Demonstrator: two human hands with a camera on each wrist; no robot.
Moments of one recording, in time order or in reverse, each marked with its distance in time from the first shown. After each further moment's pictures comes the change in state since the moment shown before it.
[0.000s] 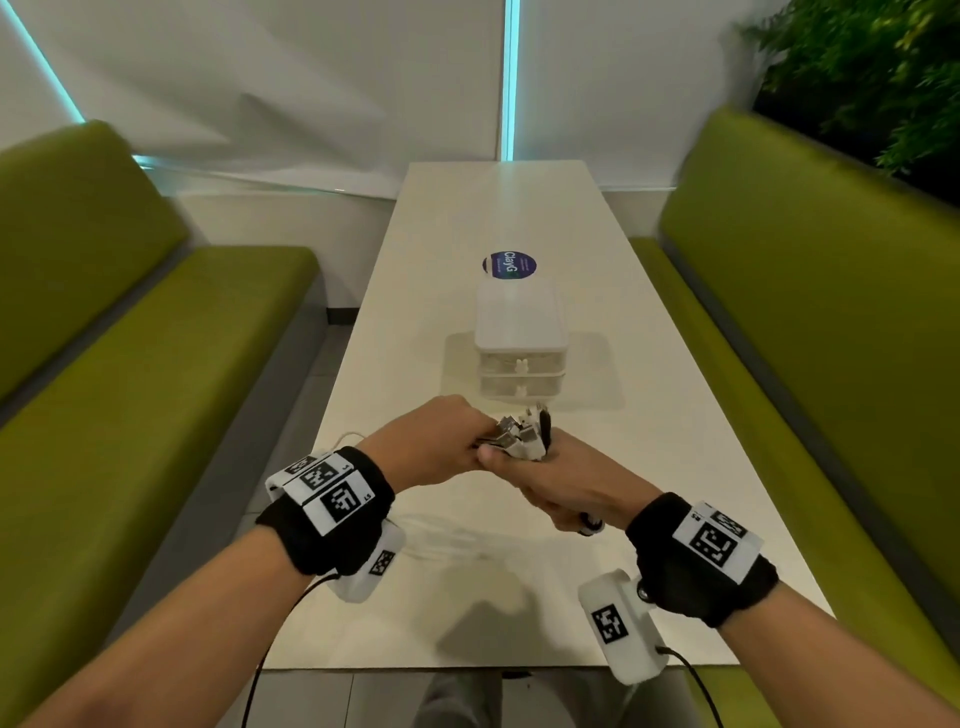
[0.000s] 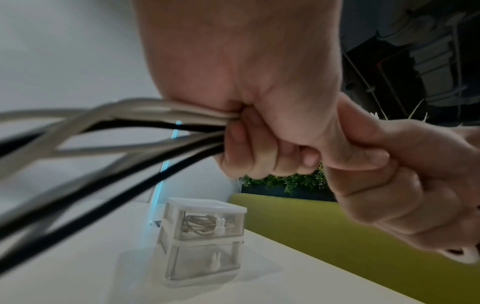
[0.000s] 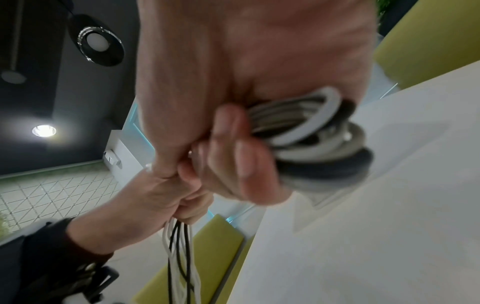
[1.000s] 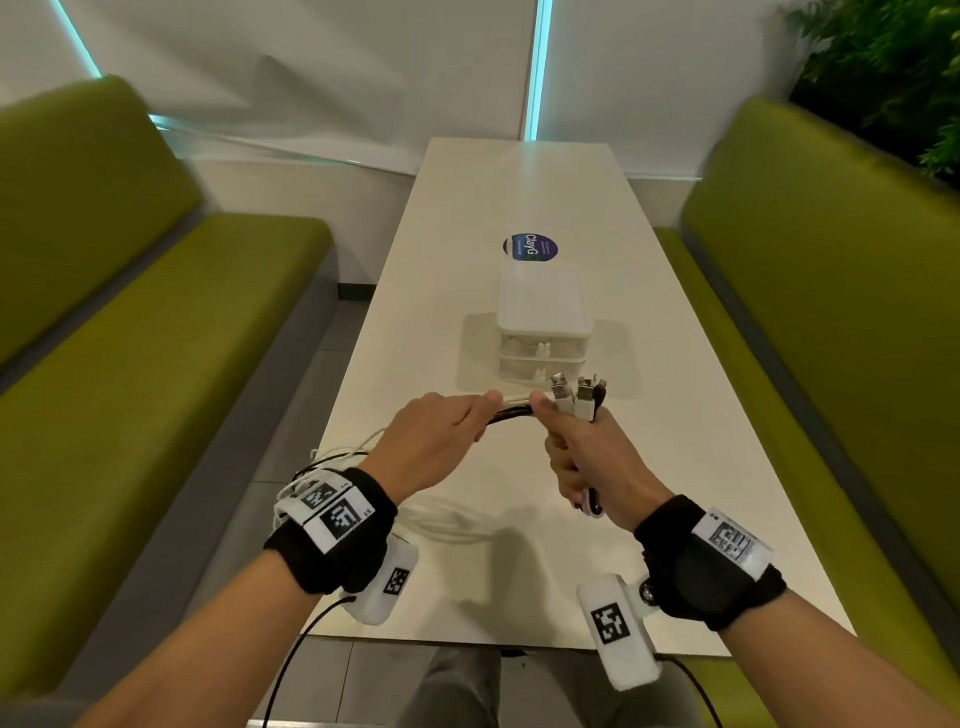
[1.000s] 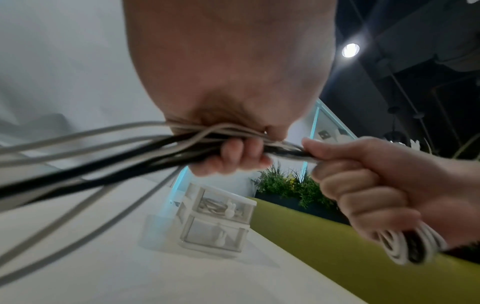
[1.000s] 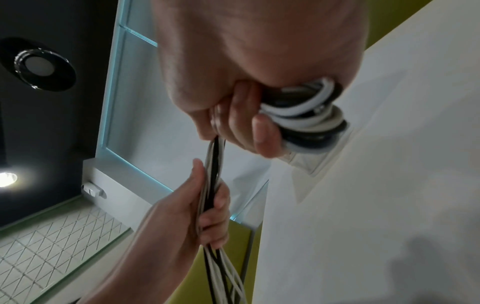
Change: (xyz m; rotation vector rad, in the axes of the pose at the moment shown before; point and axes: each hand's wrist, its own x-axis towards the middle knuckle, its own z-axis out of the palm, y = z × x) left_hand -0.026 -0.011 0.032 -0.386 0.323 -0.303; right_hand 0.009 0.003 0.014 0.531 0.282 0.060
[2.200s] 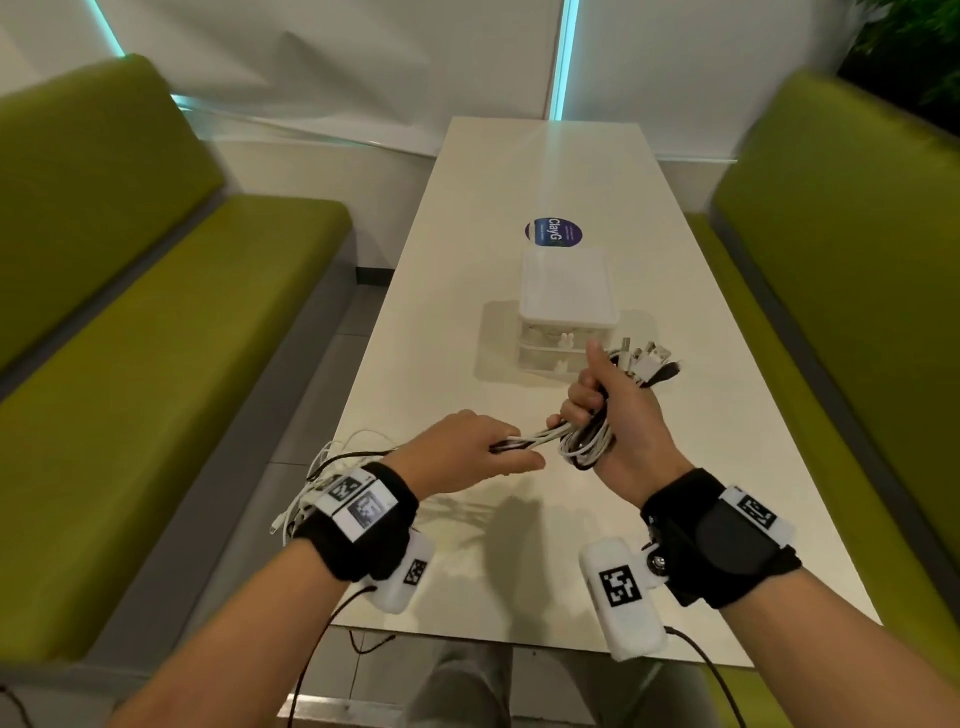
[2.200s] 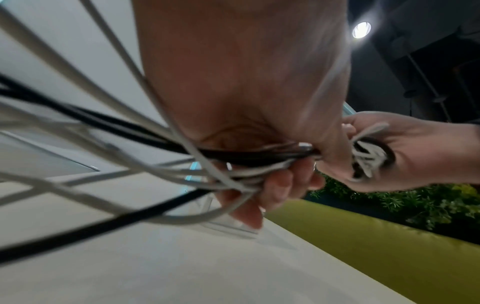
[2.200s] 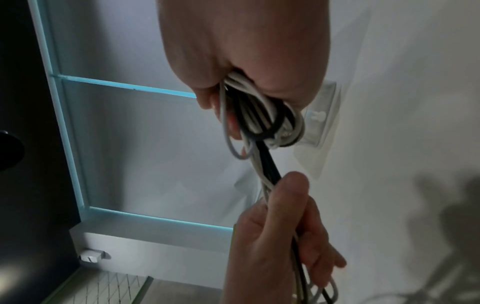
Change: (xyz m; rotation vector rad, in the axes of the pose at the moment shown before) left_hand 0.011 -0.021 0.021 0.051 -0.317 0.063; right_hand 0.025 -0.008 0.002 0.616 0.040 0.016
